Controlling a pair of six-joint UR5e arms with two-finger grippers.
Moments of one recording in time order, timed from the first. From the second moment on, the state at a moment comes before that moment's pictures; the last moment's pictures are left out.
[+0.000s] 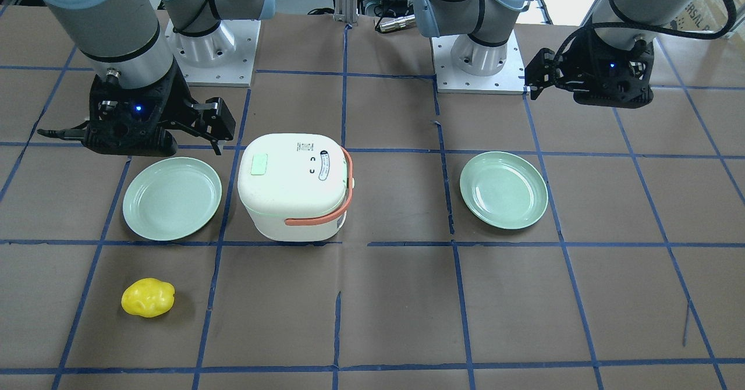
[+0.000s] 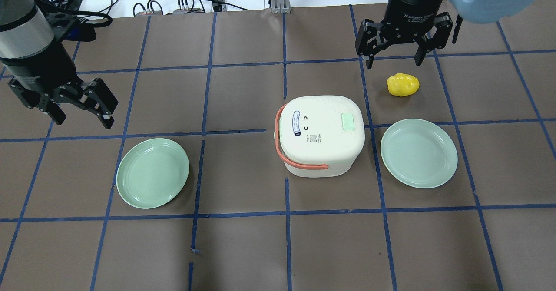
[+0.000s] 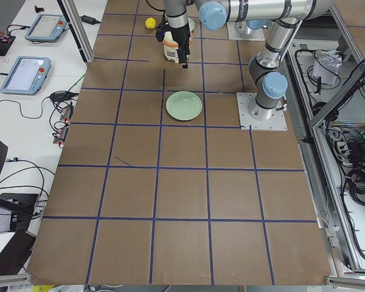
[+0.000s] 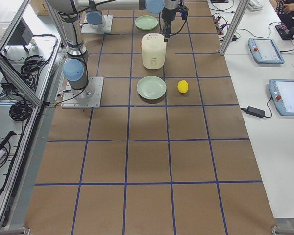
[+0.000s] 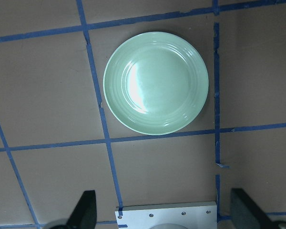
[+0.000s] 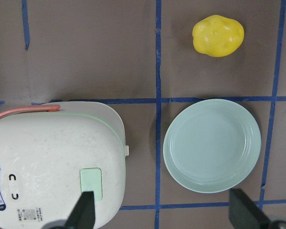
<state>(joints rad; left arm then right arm) -1.38 -1.52 -1.61 -1.78 1.69 0.28 1.64 -1.42 1.43 -1.52 -1.61 0.07</state>
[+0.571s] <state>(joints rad) -1.38 -1.52 -1.61 -1.78 1.69 0.28 1.64 -1.42 1.43 -1.52 -1.61 0.07</state>
